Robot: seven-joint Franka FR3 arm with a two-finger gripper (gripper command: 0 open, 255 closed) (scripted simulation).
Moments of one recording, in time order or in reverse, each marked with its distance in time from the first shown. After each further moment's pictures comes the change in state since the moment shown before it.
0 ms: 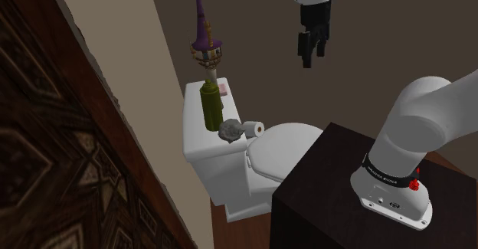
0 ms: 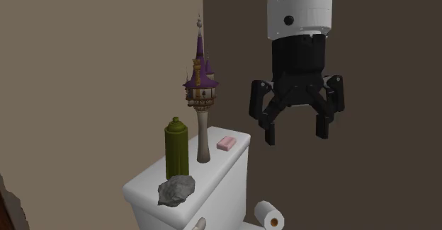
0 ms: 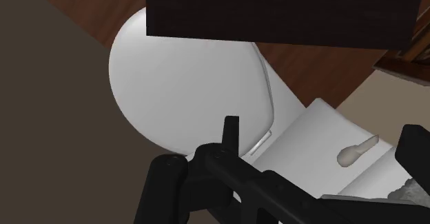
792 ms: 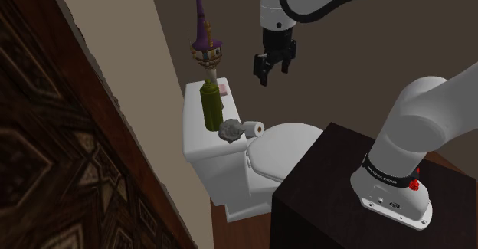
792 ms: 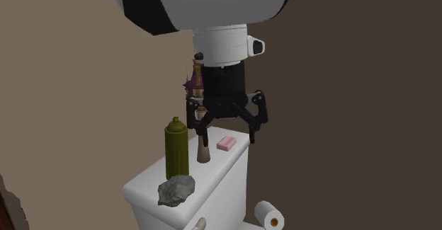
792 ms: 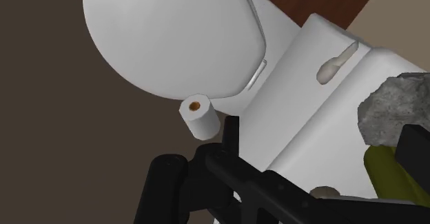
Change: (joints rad) arm -0.002 0.094 0.264 -0.051 0.084 0.361 0.375
